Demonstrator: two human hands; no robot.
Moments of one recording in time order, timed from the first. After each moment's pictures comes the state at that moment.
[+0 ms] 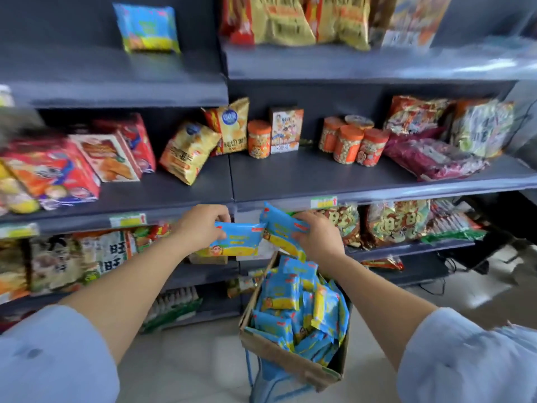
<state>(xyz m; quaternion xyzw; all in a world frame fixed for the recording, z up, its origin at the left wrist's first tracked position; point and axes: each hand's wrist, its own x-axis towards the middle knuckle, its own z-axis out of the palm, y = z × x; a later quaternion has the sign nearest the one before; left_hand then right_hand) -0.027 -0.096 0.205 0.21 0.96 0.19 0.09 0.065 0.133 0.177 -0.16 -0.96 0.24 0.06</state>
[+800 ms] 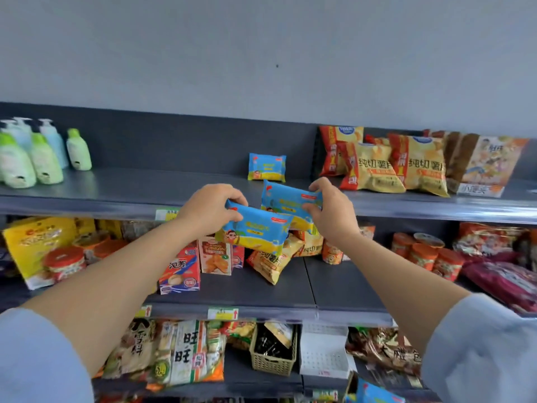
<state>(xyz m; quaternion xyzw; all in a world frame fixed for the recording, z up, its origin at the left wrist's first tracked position) -0.086 -0.291 0.435 0.24 0.92 0.24 -0.18 -0.065 -0.048 0.414 0.01 -0.92 0.26 0.31</state>
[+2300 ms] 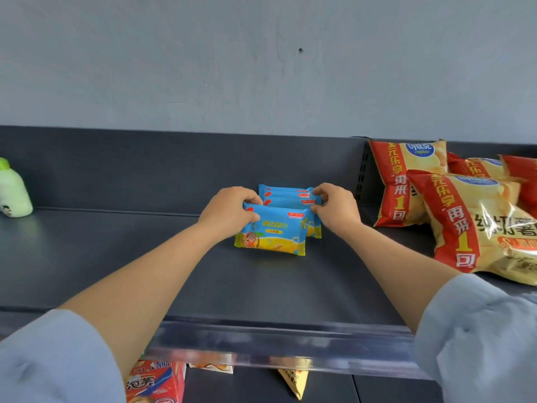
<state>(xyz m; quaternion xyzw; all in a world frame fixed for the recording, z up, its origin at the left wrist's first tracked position) -0.390 -0.238 0.446 0.19 0.93 0.29 -0.15 -0.402 -0.011 0.429 -0.02 -0.91 0.32 0.26</state>
